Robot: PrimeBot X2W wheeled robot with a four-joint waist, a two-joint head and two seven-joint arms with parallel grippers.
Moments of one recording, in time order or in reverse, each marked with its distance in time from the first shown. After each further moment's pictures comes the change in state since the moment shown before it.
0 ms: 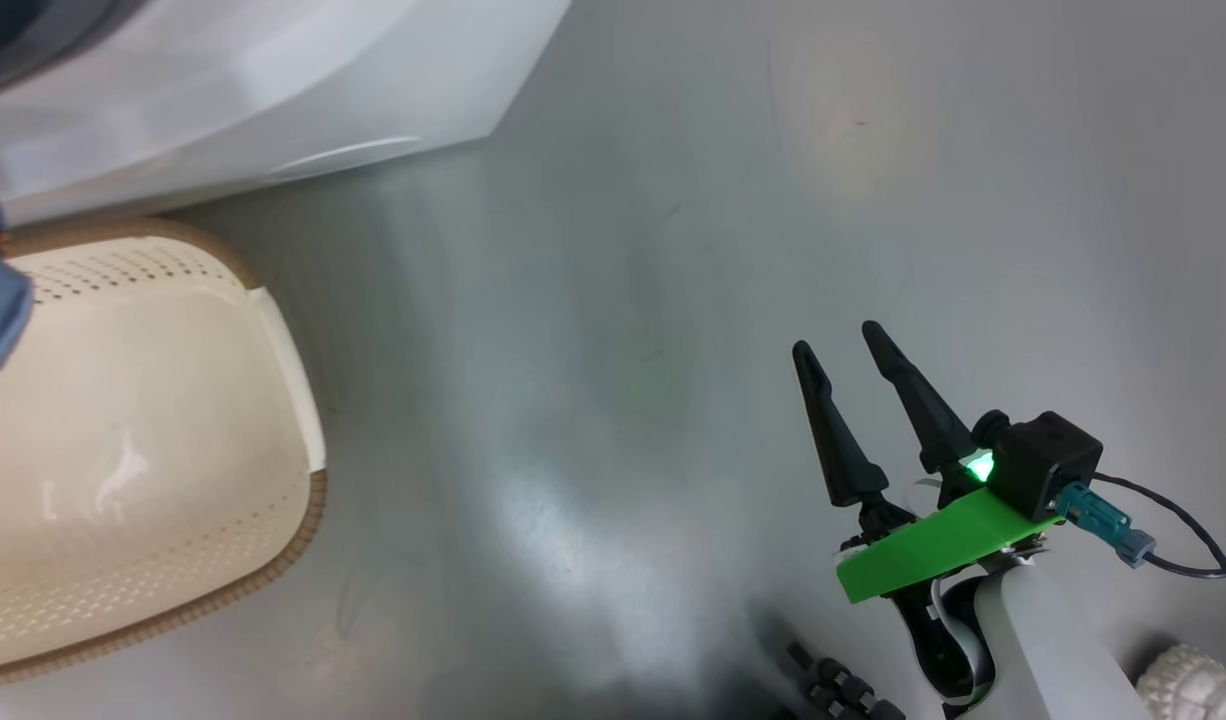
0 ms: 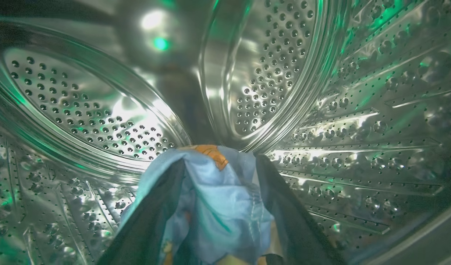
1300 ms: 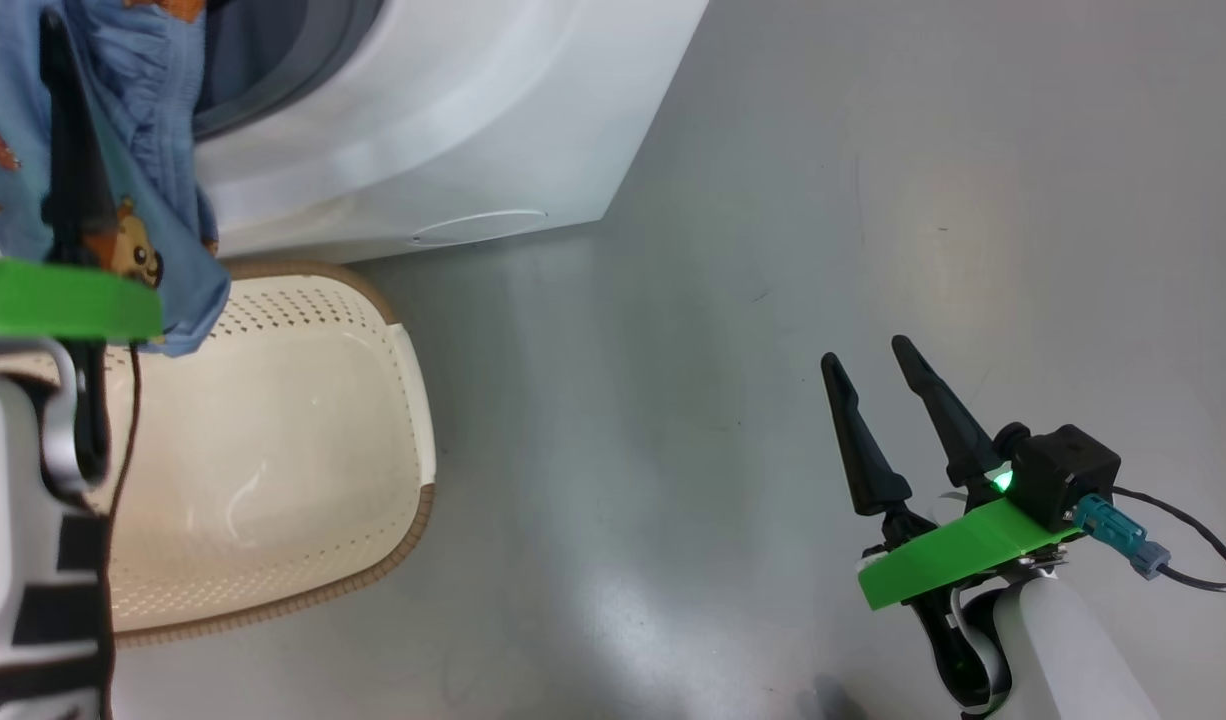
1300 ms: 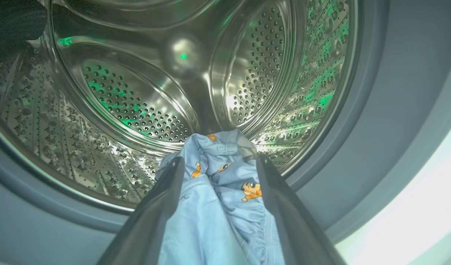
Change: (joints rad) left arm 0.713 -0.081 0.054 -0.618 -0.113 0.068 0.000; right arm 0.024 -0.002 -0.049 0.012 -0.037 0.000 0.000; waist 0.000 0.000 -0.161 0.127
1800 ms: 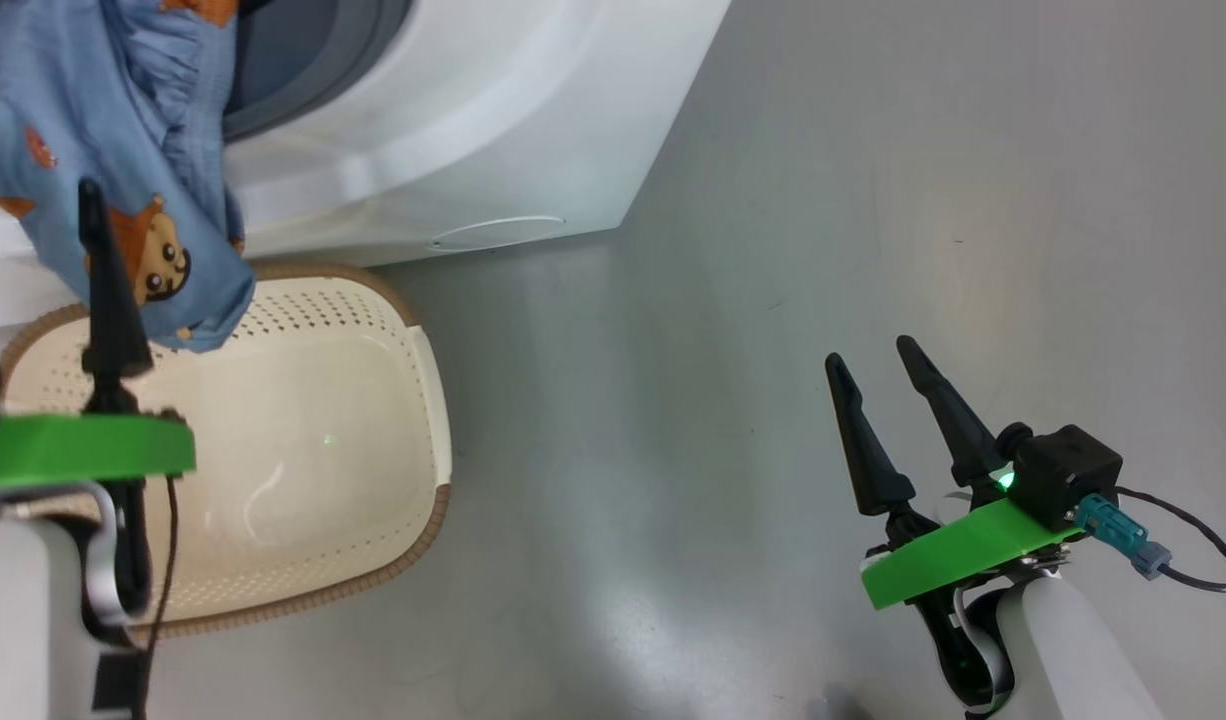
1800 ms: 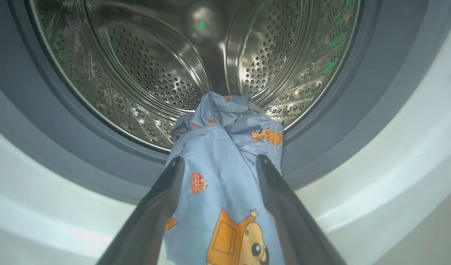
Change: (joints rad) left arm 0.252 -0.026 0.034 -0.159 -0.051 0.051 0.002; right arm 0.000 -0.001 -0.008 0.003 -0.017 0.000 0.000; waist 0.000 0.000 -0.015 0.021
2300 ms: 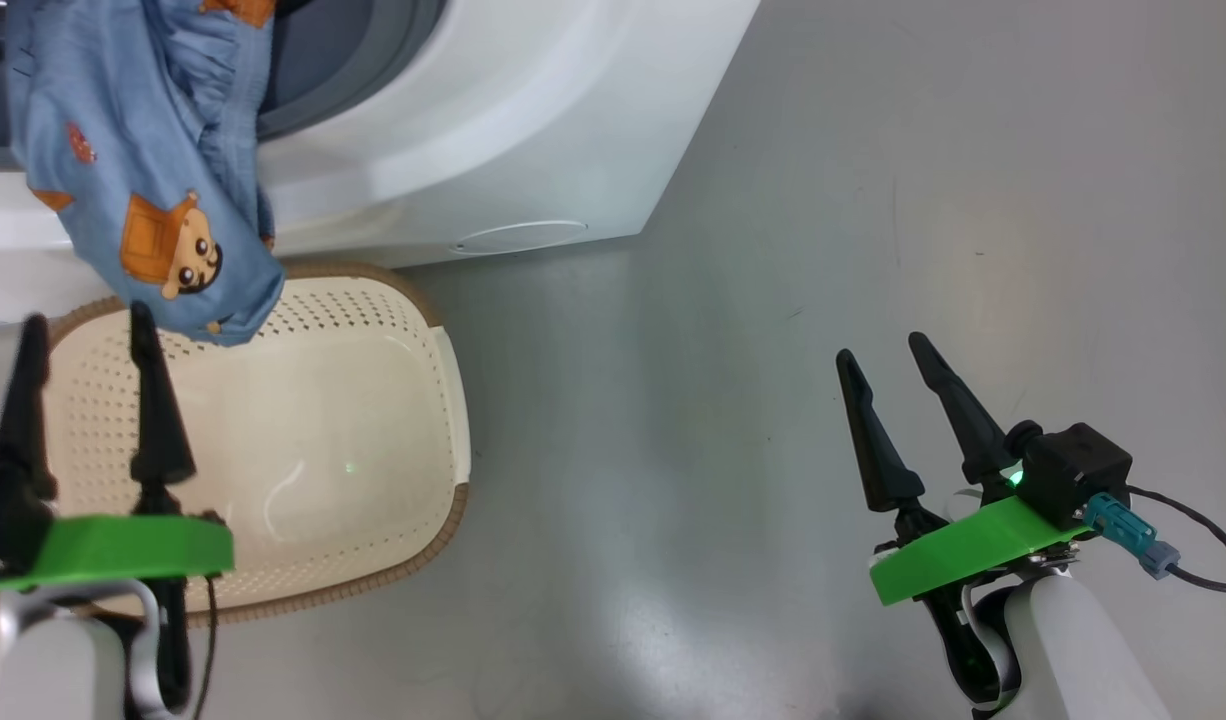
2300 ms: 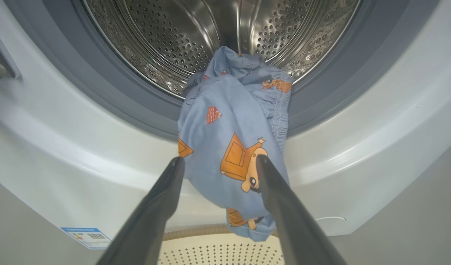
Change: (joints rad) left arm 0.163 -0.033 0.008 -0.044 -0.013 0.019 -0.001; right arm 0.000 0.000 -0.019 -0.002 -0.019 0.000 0.000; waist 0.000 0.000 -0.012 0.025
